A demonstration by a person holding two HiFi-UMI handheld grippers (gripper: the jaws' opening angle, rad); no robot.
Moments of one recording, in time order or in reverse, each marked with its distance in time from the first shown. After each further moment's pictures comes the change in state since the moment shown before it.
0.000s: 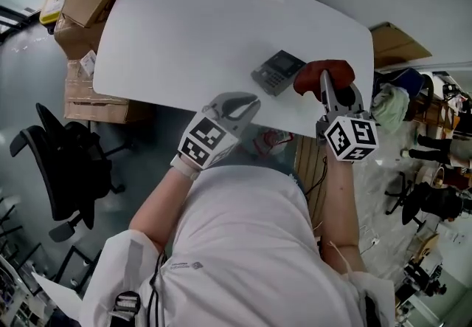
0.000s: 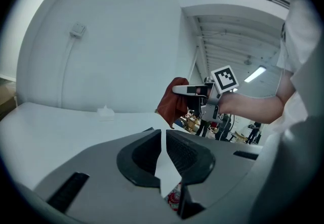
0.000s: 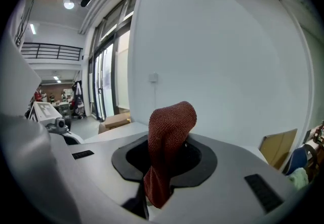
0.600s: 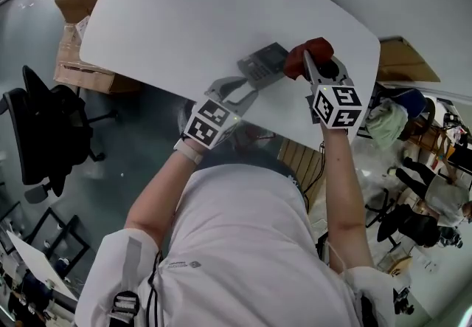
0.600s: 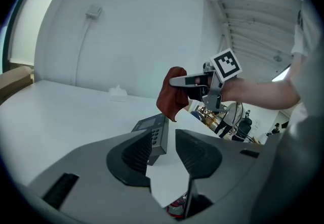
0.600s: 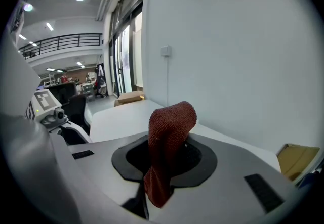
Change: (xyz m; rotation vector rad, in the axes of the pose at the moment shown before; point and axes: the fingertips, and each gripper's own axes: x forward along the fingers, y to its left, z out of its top) left arm 0.085 0.023 -0.058 -0.146 0.111 0.223; right arm 0.089 -0.038 -0.064 -0.142 0.215 0.246
